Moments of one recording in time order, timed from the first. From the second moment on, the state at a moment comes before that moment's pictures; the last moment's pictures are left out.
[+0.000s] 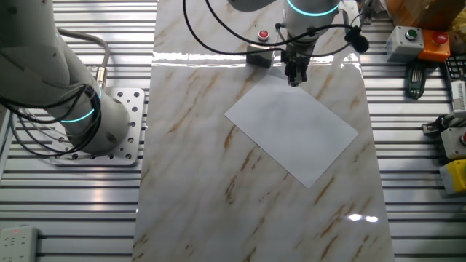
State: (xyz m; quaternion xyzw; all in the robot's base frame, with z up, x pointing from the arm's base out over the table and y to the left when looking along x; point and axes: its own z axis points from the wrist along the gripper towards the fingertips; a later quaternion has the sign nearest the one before) arm 0.513 0.118 0.049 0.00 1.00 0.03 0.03
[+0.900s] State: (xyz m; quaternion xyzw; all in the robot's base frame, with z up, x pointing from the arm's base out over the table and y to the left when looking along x) arm 0.514 0.134 0.045 0.08 1.00 0.05 0.02
